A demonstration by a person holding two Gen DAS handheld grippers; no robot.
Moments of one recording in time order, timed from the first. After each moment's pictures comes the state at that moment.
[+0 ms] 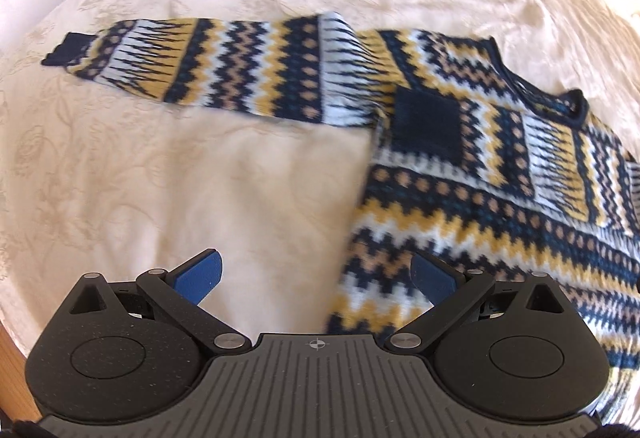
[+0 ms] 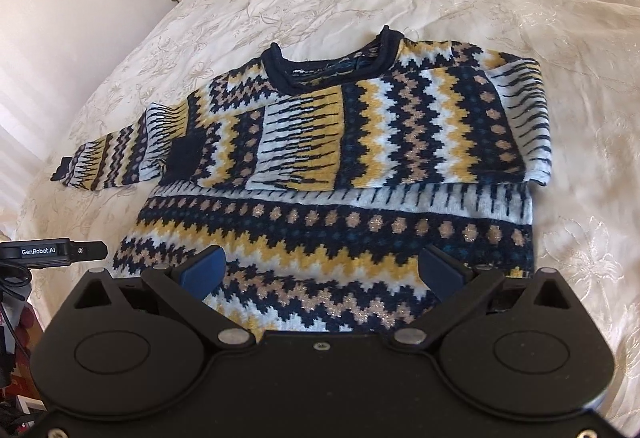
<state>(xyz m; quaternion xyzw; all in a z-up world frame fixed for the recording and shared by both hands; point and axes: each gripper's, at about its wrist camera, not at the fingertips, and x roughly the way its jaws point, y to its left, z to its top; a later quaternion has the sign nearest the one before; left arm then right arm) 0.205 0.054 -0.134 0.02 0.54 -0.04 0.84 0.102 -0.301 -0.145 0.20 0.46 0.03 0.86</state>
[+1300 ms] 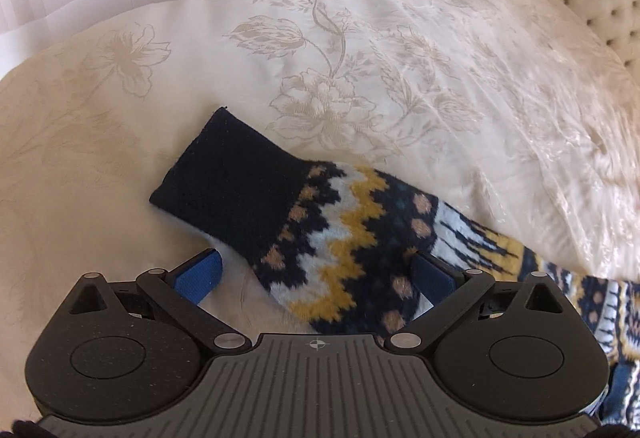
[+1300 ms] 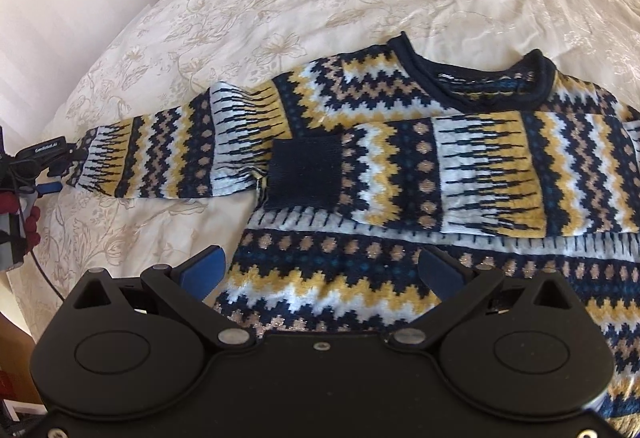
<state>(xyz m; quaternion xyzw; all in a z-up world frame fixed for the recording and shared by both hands) 0.425 0.319 -0.172 -0.11 0.48 0.02 0.87 0.205 -0.133 -0.124 0.16 0.50 0.01 0.85</state>
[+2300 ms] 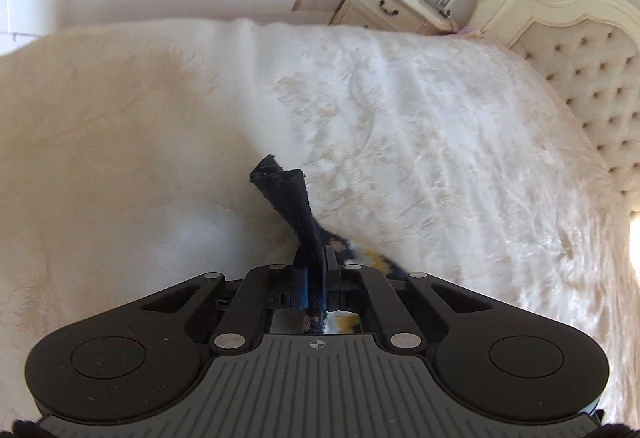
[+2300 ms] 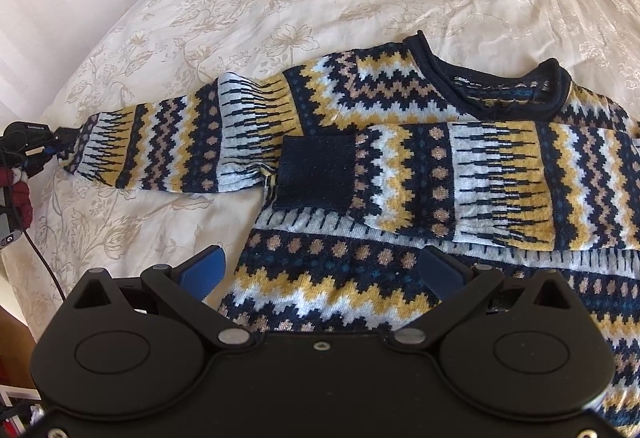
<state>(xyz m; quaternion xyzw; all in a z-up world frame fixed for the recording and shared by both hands) 0.423 0.353 -0.148 -0.24 0.41 0.03 0.88 0.212 -0.128 -0.122 0.14 0.52 0.03 0.84</state>
